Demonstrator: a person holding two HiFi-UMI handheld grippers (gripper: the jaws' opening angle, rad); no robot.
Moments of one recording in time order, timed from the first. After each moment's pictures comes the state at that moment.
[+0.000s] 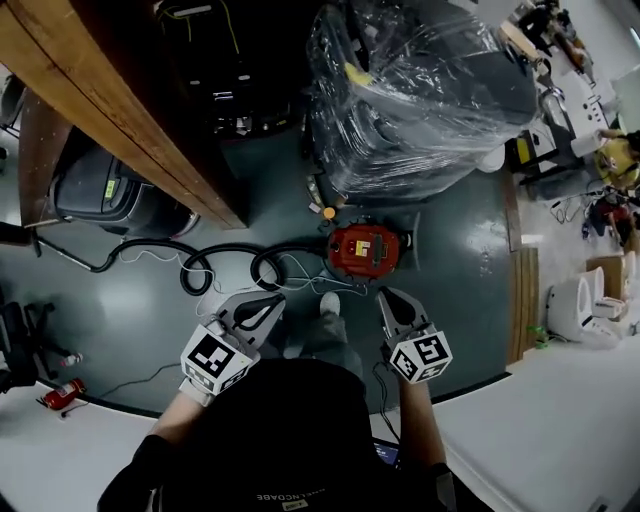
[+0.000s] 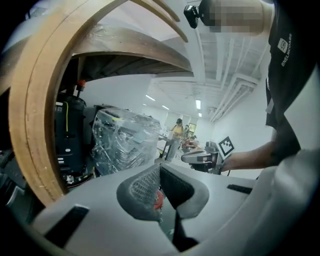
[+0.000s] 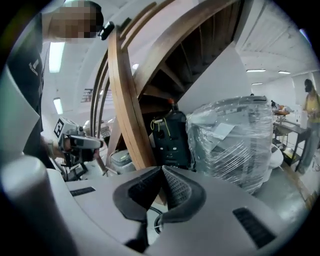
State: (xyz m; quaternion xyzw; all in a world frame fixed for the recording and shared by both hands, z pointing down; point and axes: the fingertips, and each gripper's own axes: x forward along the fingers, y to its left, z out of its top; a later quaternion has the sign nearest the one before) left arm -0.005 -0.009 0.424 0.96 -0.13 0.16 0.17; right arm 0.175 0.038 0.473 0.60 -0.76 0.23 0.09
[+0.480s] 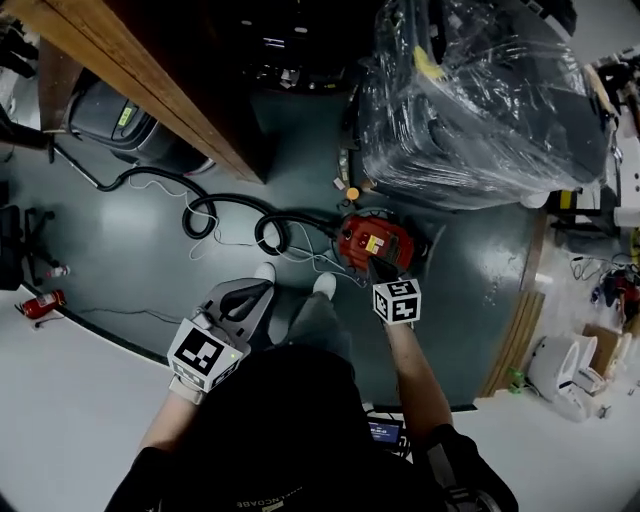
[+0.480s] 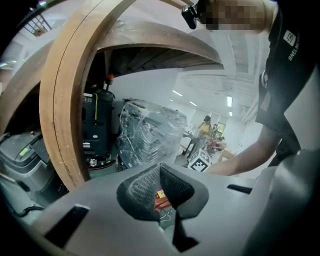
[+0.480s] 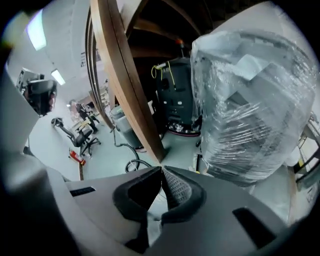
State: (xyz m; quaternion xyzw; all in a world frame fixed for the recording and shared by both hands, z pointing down) left arm 0.012 -0.042 0.472 0.91 -0.28 0.20 0.22; right arm 0.226 -0.059 0.695 0.47 -0.76 0.33 0.31
